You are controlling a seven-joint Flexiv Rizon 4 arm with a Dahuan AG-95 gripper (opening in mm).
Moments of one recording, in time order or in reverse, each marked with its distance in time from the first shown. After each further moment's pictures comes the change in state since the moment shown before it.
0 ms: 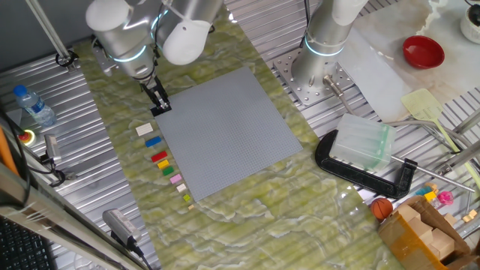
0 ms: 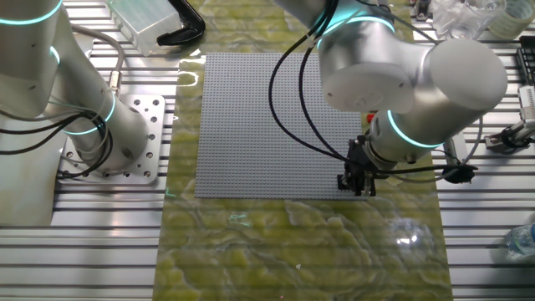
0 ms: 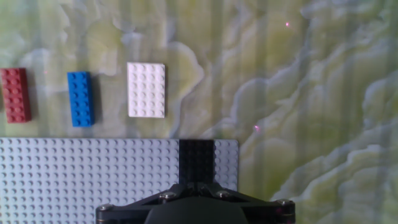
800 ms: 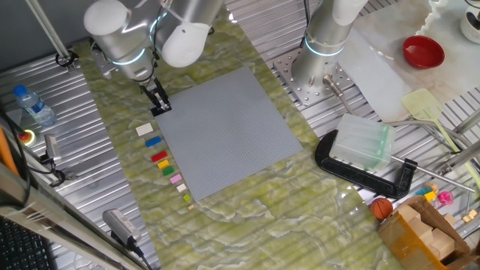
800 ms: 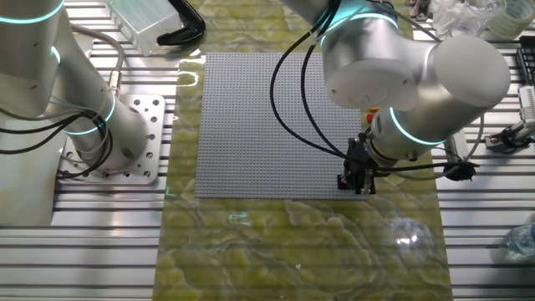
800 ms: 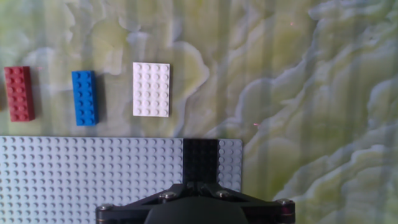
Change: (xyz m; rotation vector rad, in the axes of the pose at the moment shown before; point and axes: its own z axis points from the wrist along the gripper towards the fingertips) arm 0.004 0.003 0.000 0.012 0.019 -0.004
